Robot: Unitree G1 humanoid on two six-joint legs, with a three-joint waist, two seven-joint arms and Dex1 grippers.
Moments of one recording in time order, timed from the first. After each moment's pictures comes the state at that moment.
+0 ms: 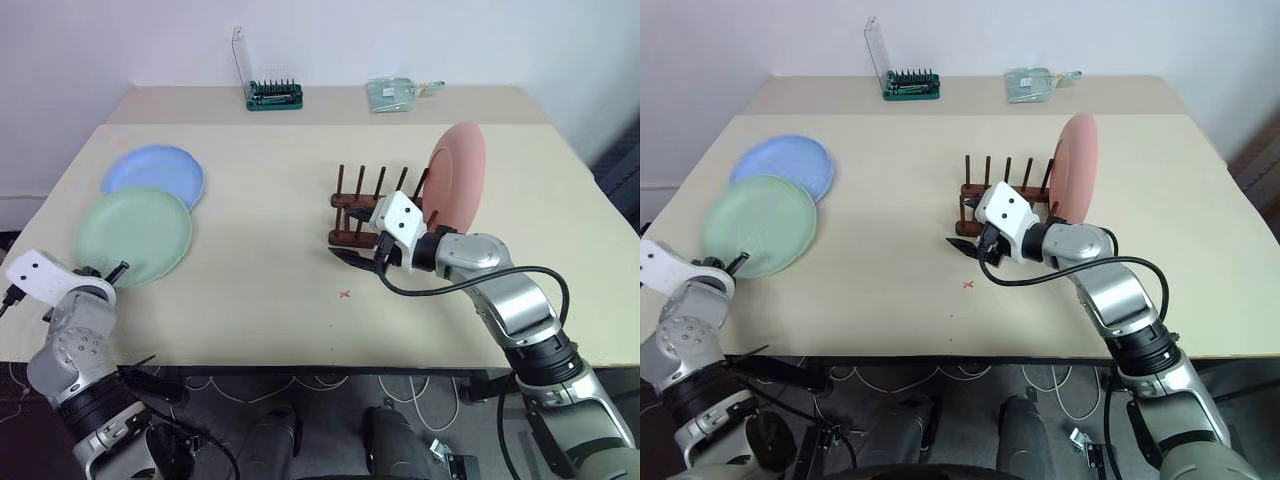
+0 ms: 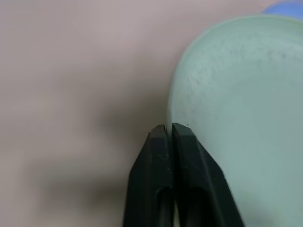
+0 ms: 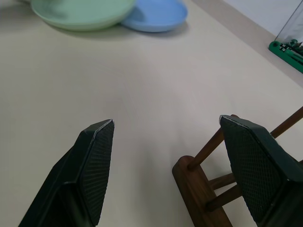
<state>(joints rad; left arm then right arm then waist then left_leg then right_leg) -0.37 0.23 0.81 -0.06 -0.51 0.75 0.34 -0.53 -0.55 0.24 -0.22 0.24 0.43 0.72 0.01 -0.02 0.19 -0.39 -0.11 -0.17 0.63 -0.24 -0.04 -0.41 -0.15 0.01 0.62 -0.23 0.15</state>
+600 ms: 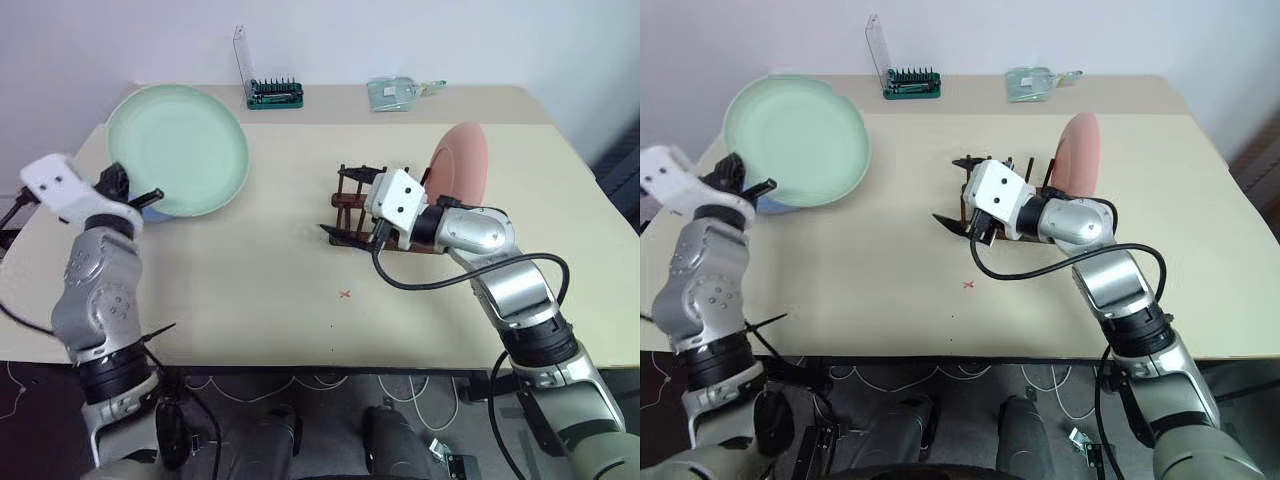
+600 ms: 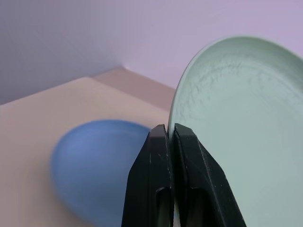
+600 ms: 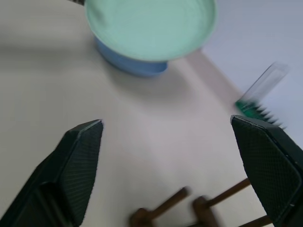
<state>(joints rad) -0.54 0.29 0.47 -0.18 -0.47 0.55 0.14 -0.66 -0.53 0.26 -0.15 0.06 0.19 0.73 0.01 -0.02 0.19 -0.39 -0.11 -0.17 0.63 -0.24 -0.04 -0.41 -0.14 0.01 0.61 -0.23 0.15</state>
